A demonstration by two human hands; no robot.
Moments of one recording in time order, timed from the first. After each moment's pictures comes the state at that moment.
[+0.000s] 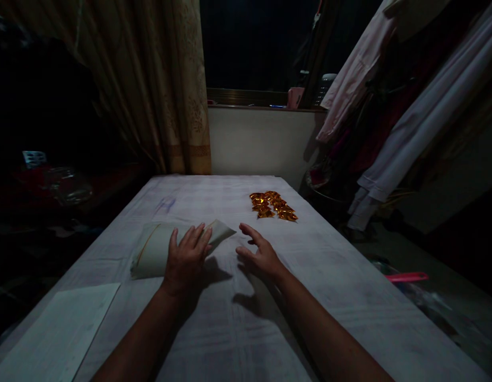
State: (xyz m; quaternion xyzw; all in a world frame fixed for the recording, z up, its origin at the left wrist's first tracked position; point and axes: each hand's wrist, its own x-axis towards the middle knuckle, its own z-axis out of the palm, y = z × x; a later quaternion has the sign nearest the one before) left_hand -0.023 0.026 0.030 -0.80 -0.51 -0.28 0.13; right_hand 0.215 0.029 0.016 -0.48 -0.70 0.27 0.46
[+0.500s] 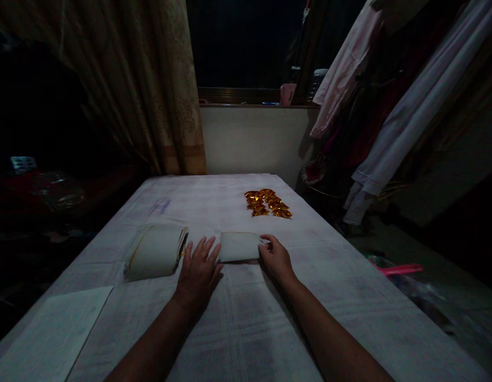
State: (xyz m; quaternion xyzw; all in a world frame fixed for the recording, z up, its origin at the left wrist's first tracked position) left_hand 0.010 0.009 -0.008 -0.84 -0.46 -0.24 0.16; right_hand 0.259 0.022 -0.010 -0.68 -0.51 0.26 0.45
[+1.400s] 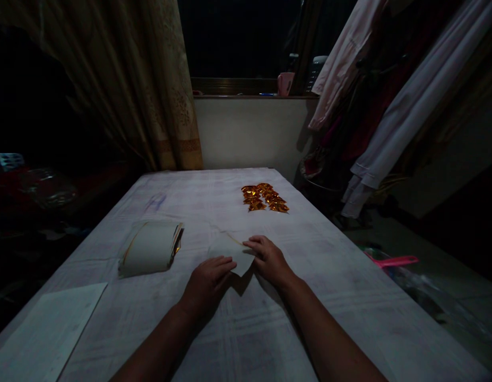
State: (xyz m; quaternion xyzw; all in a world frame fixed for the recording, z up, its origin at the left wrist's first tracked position) left_hand 0.032 -0.006 -0.021 -0.87 -0.36 -0.32 -0.10; right_hand 0.276 0.011 -0.026 -0.51 -0.74 0.20 0.39
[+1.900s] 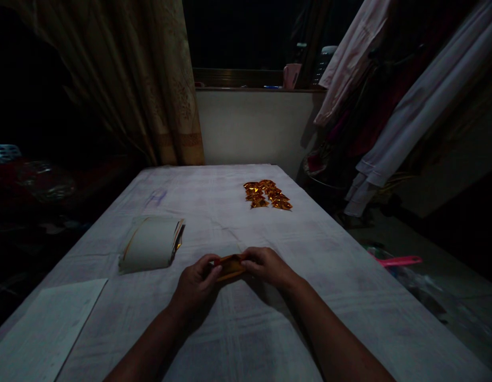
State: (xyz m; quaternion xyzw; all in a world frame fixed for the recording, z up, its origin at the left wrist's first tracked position) left_hand 0.020 -0.023 0.001 -0.69 -0.51 -0.35 -0.37; right_hand 0.255 -0.002 0.008 -0.50 -0.74 0.36 0.26
